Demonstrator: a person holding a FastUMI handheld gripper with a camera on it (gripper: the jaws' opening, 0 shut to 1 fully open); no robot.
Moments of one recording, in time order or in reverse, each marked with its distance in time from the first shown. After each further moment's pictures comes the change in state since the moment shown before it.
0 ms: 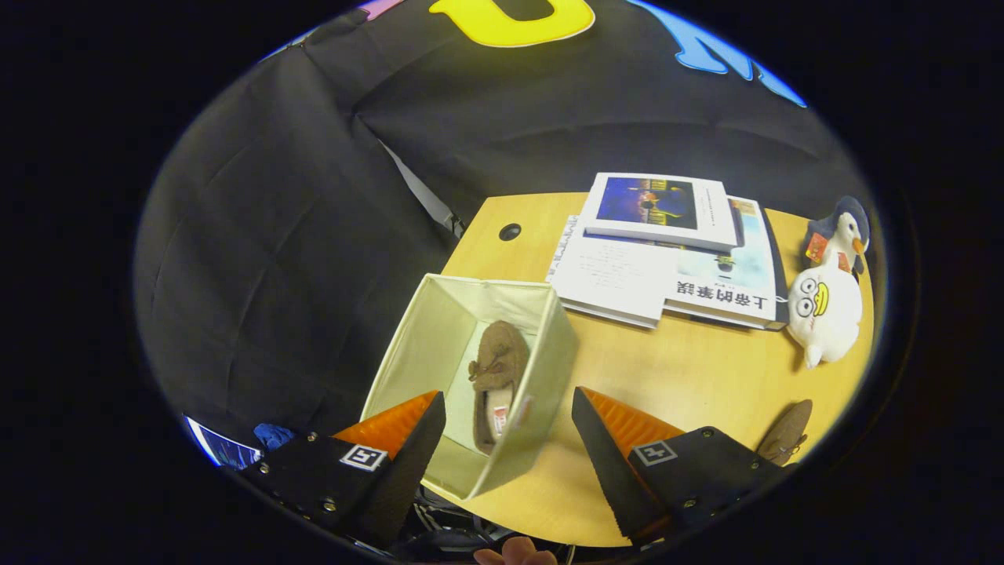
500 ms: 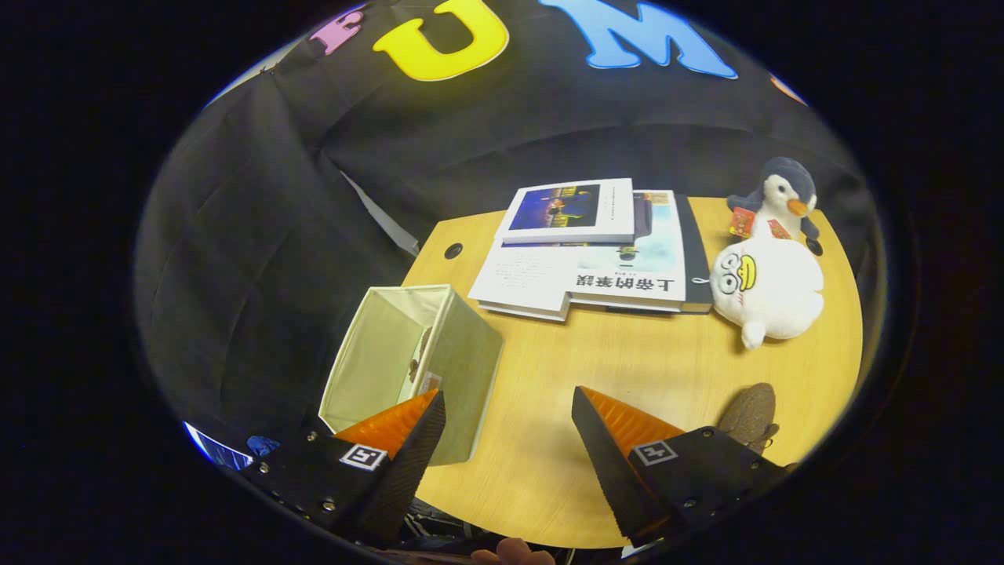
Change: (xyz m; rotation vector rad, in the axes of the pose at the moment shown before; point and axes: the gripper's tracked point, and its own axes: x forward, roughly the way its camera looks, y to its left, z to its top) arm -0.051 -0.103 -0.024 0.098 -0.097 -0.068
